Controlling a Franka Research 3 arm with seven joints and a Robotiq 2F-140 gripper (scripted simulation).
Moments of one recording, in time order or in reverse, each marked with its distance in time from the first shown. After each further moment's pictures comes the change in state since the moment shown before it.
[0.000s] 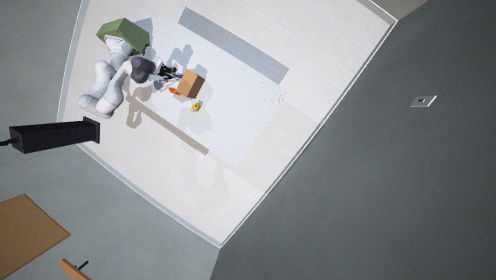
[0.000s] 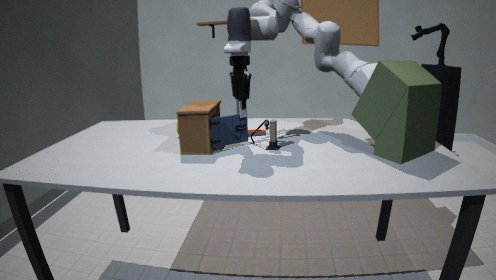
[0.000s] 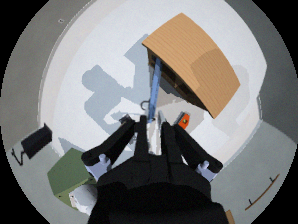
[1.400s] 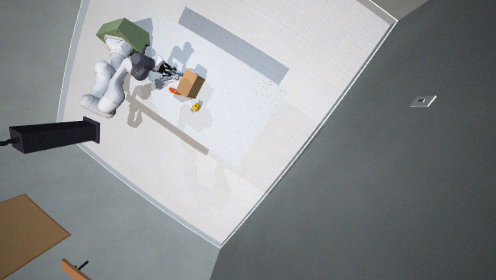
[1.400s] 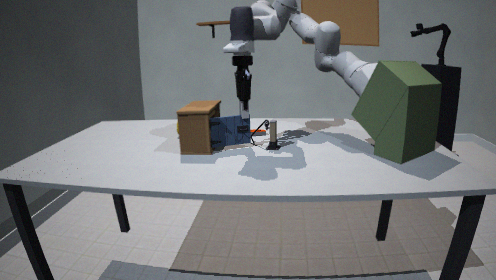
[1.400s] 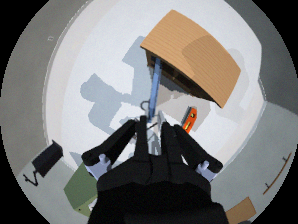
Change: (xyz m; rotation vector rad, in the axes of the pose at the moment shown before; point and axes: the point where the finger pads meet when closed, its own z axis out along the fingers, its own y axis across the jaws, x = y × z) arm 0.001 -0.023 -0.001 0.000 0.001 0.176
